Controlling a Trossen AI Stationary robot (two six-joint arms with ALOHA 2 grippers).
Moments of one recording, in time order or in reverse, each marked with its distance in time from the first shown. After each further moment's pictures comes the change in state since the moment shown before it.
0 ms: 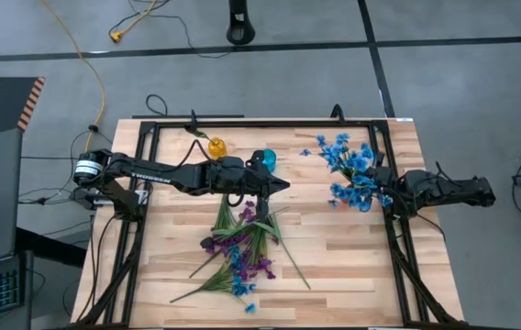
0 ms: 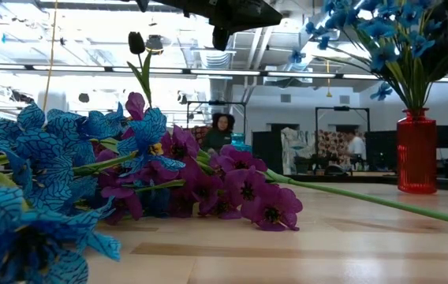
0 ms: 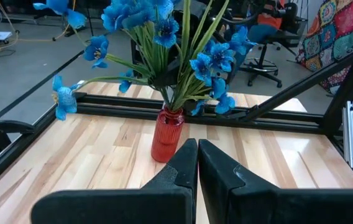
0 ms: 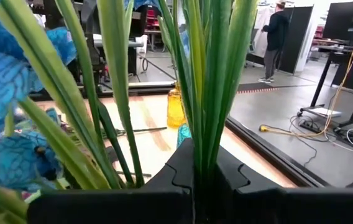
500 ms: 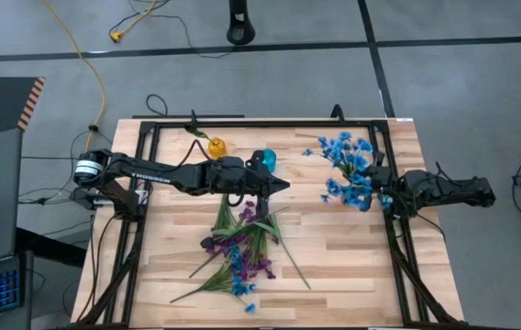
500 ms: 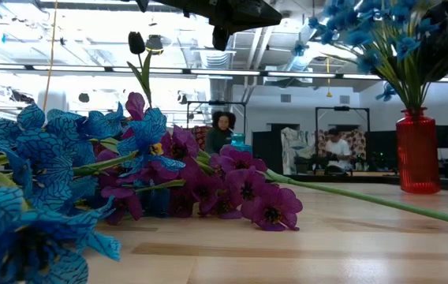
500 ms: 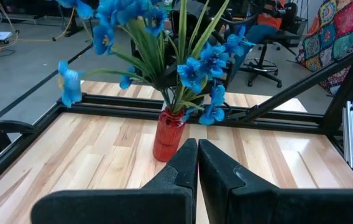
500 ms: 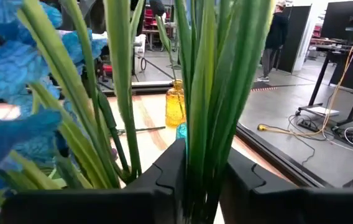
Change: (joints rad) left arm 0.000 0.000 0.000 0.000 0.000 0.000; right arm 0.000 0.000 0.000 0.000 0.006 0.001
